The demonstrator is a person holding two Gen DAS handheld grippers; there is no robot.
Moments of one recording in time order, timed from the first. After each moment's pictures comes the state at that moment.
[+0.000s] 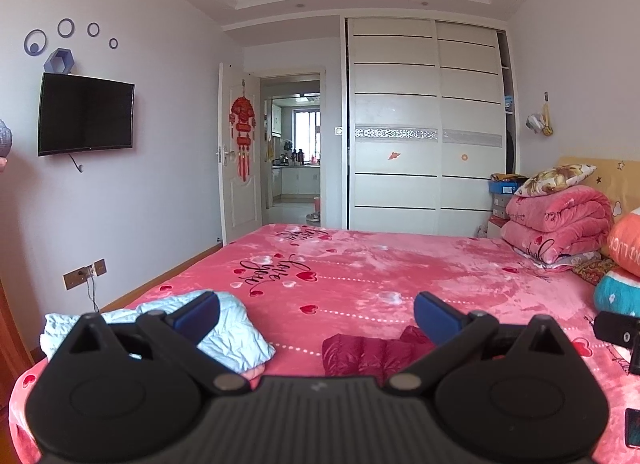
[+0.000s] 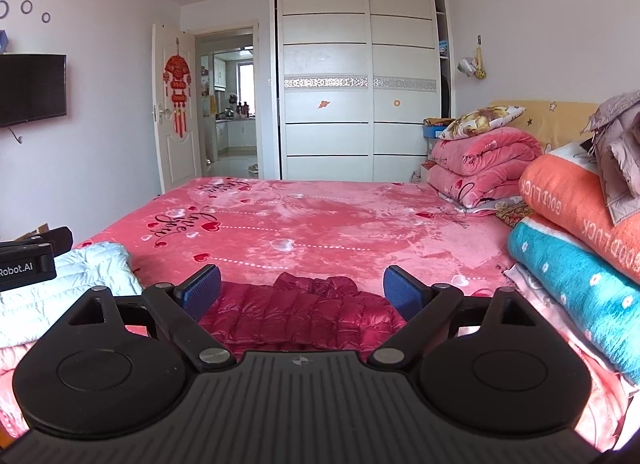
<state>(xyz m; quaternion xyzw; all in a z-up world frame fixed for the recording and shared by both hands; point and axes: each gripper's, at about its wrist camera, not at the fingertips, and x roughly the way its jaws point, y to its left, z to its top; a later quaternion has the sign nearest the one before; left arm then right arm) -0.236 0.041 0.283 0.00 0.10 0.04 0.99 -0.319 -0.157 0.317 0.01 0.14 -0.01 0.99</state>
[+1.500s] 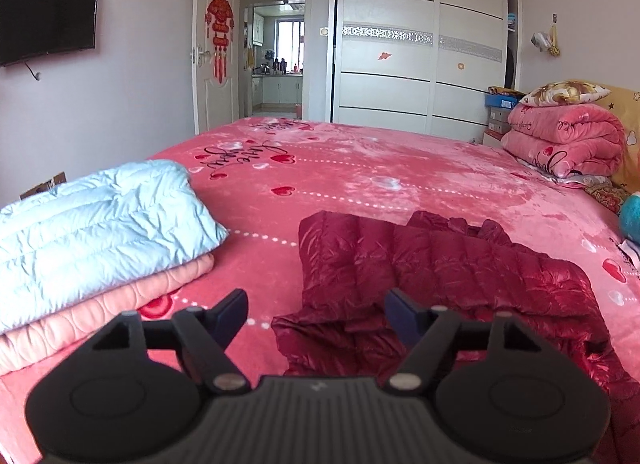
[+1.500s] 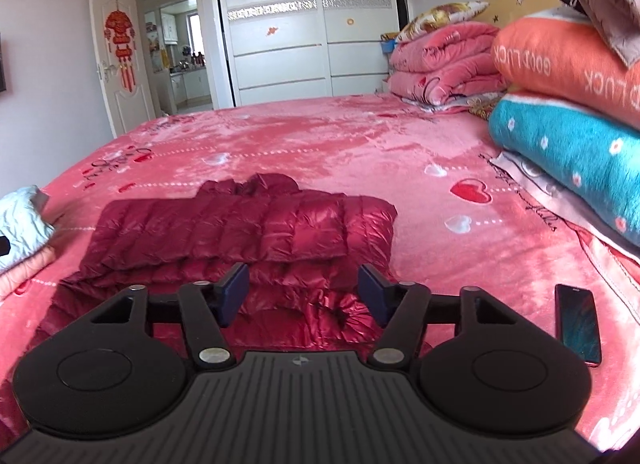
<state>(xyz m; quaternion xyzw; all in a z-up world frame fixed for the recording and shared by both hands) -0.091 0.041 0.129 -0.02 0.24 0.01 0.97 -0.229 -0.219 0.236 0.08 0.24 -0.07 0.96</state>
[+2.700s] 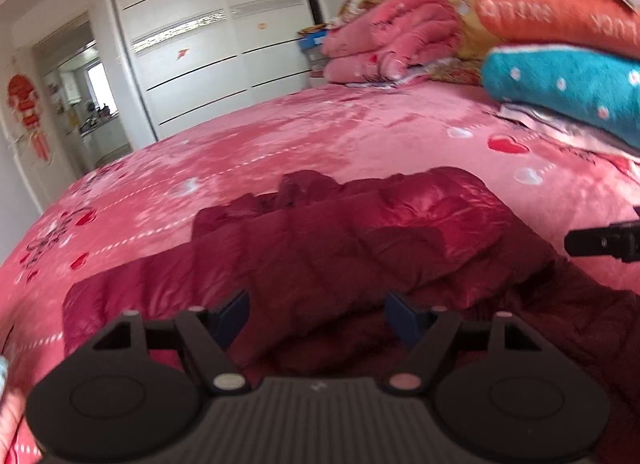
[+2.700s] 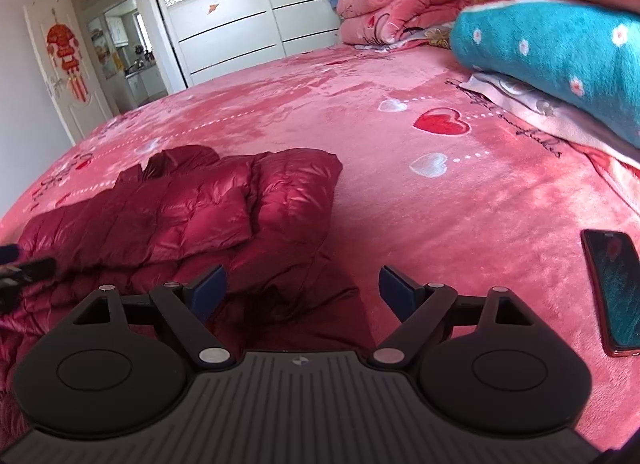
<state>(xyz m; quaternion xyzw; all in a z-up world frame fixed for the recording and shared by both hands) 0.002 -0.151 0.070 0.20 0.24 -0.23 0.92 -0.173 -0.299 0.183 0.18 0.27 -0.11 0.94</state>
